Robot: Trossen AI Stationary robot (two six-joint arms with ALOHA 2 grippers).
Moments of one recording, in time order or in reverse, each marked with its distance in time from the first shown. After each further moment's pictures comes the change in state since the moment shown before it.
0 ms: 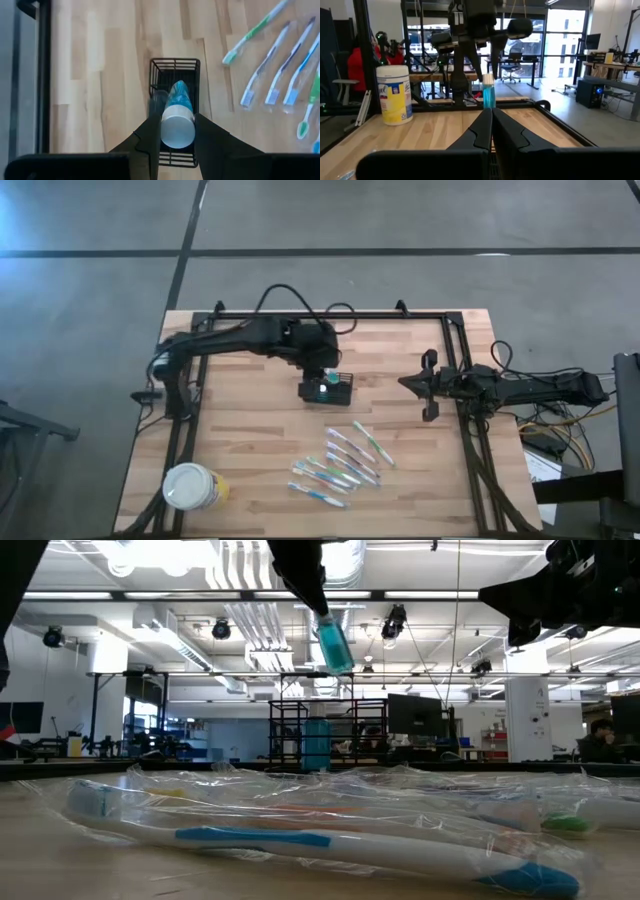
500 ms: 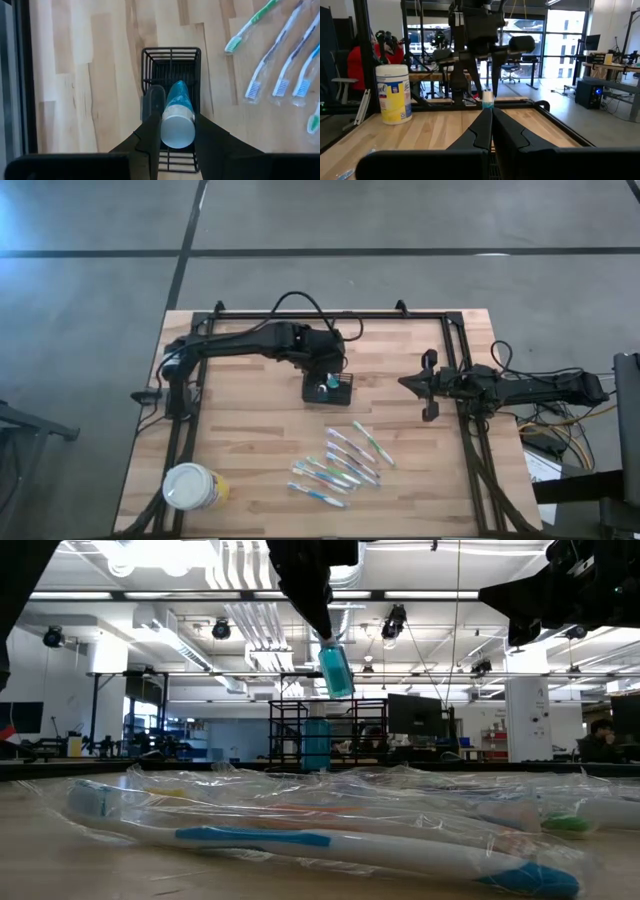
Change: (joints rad) left arm -0.002 0.056 -0.026 0.019 0.005 0.015; right arm 0.000 0.000 0.000 0.001 0.001 -0.007
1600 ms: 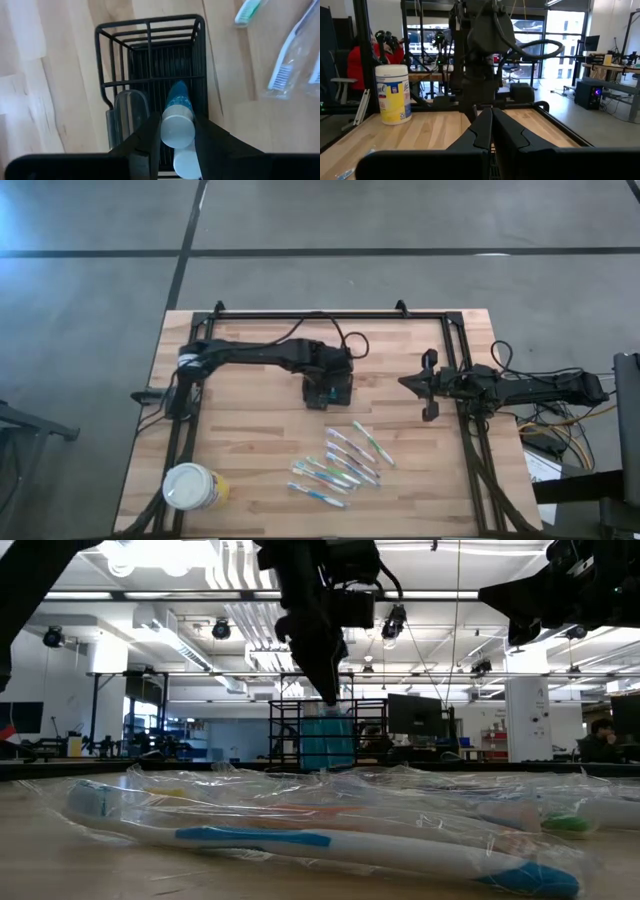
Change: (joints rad) left arm 0.002 0.121 -0.136 0.140 0.021 0.078; right arm 0.000 0.000 0.000 0.002 0.001 -0.003
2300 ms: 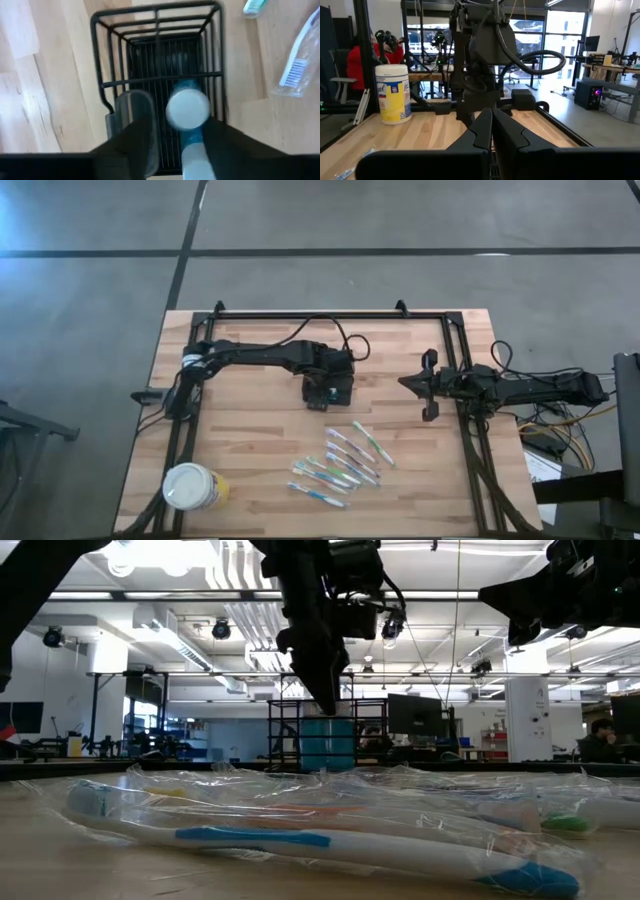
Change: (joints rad) left arm 0.000 0.027 0.000 0.002 -0.010 0.010; right arm 0.000 0.000 0.000 0.000 -0.001 -0.002
